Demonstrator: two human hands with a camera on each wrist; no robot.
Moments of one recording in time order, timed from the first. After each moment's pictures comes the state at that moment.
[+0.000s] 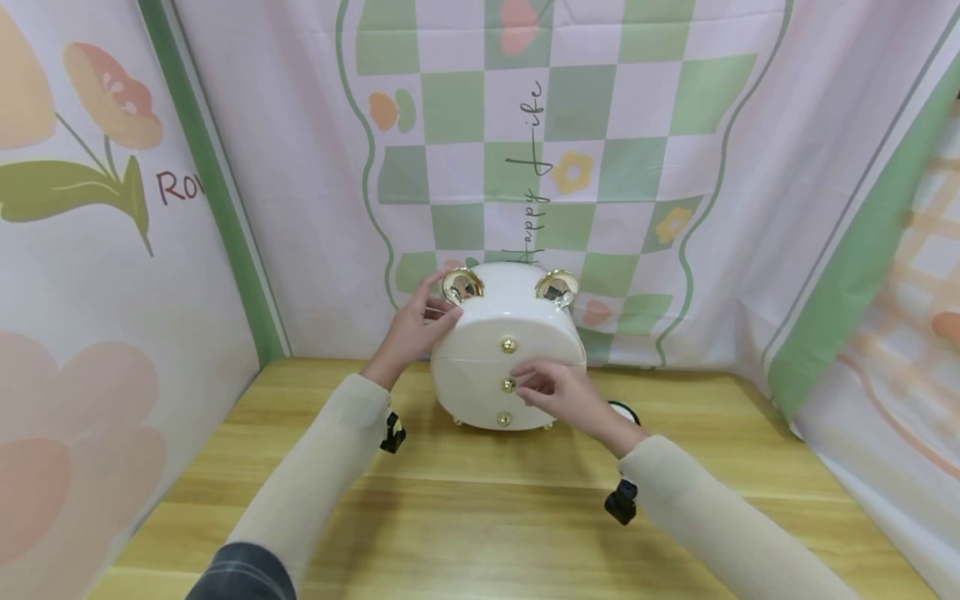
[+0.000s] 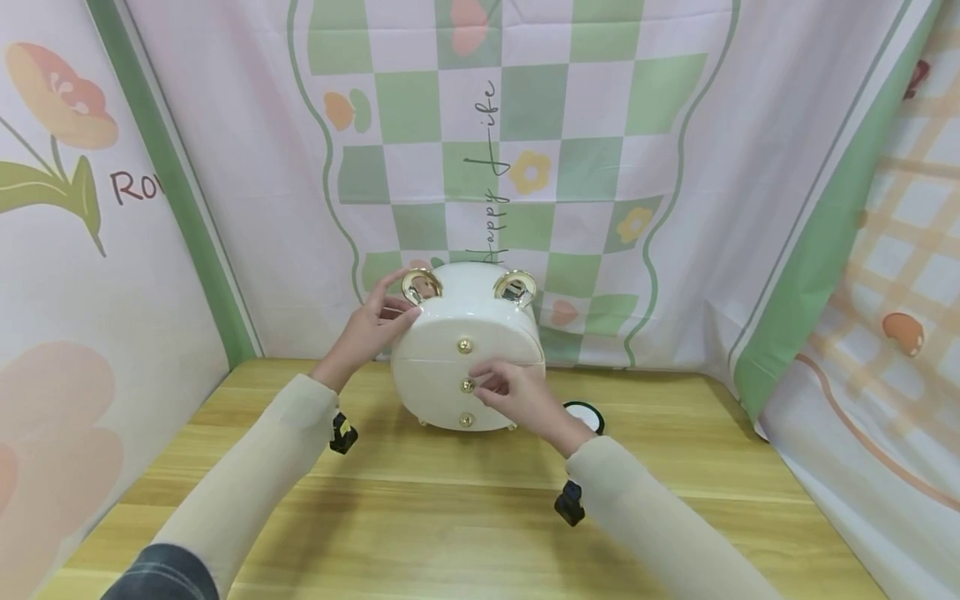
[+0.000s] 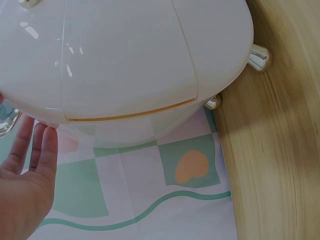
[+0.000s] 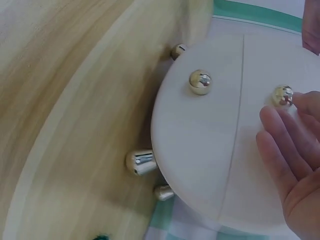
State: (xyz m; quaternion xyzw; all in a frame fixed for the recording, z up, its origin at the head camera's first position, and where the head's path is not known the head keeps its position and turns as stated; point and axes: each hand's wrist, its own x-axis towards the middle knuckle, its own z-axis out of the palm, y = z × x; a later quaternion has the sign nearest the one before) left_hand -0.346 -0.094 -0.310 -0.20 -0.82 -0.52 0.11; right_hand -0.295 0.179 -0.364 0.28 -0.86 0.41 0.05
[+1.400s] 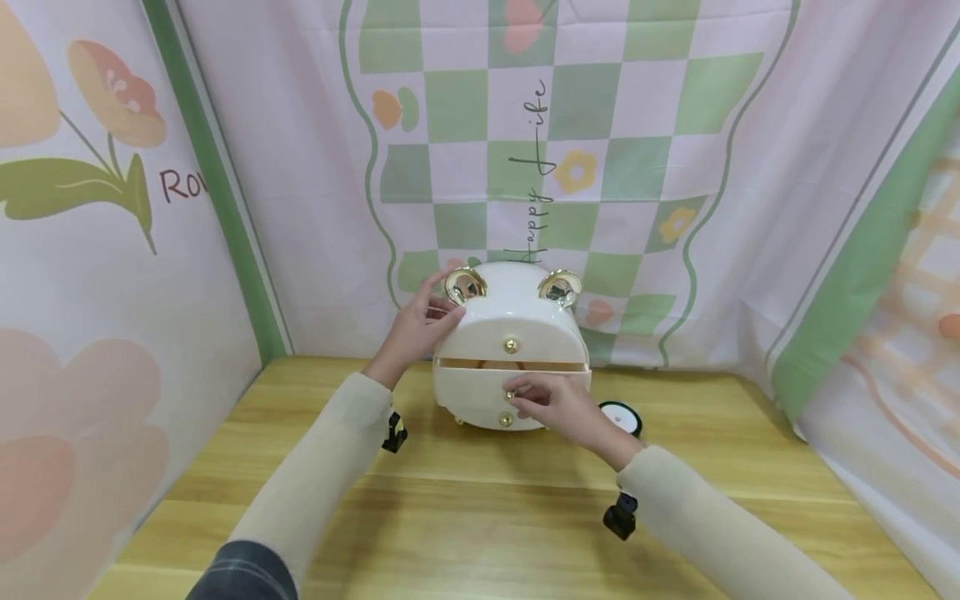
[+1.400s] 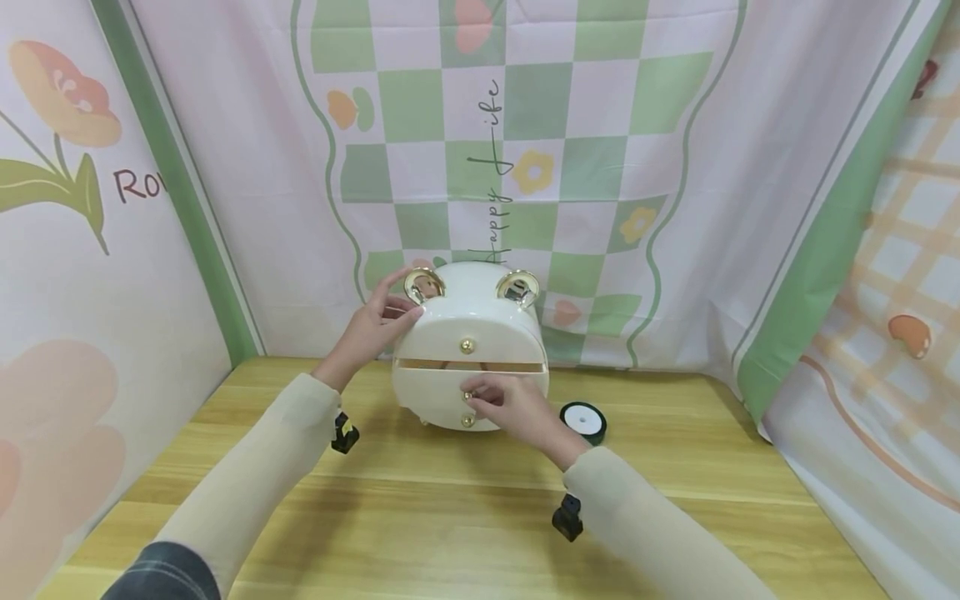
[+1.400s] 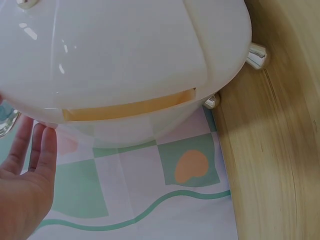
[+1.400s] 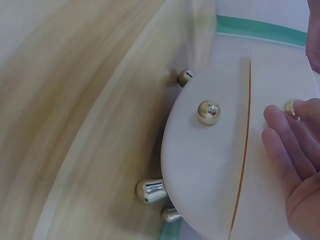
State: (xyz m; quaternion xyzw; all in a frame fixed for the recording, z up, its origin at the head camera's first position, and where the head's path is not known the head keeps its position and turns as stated) left_hand -0.346 -0.095 -0.311 -0.20 -0.82 -0.52 0.11; right_hand -0.285 0.169 -0.372 0.30 -0.86 0.41 0.03
